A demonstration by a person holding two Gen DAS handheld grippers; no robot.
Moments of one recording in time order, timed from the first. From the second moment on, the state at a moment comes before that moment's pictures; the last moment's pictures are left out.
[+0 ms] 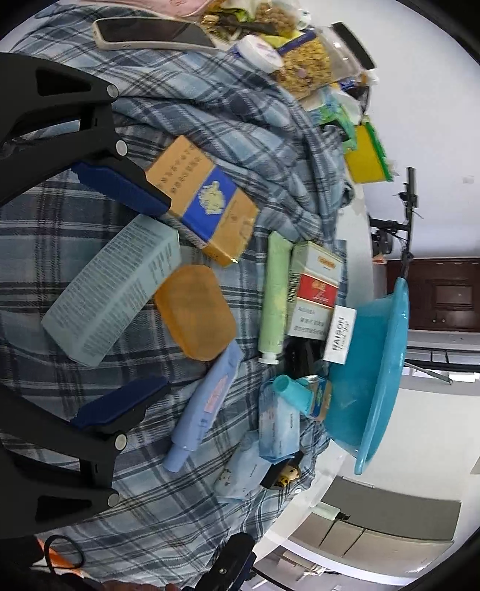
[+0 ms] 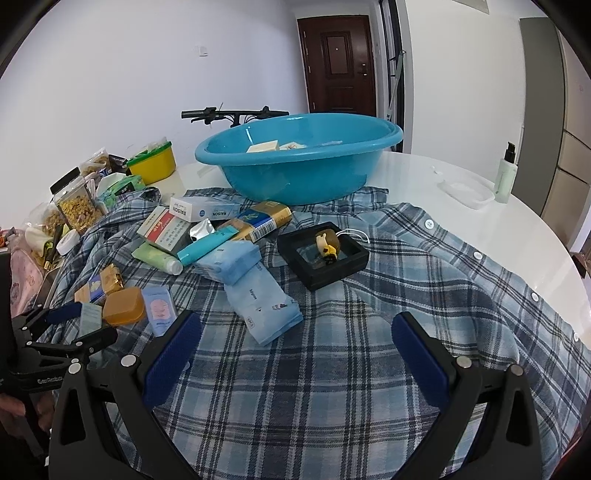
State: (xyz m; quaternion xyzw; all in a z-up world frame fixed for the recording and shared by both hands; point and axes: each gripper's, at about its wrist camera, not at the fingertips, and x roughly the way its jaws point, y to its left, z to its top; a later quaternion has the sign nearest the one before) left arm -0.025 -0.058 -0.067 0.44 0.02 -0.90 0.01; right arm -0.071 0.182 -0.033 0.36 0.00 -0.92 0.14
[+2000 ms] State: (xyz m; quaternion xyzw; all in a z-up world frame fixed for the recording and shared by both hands) left arm -0.037 -0.041 -0.037 0.39 0.05 -0.92 -0.04; right arm -0.109 0.152 -0.056 0.42 0.05 -0.89 0.17
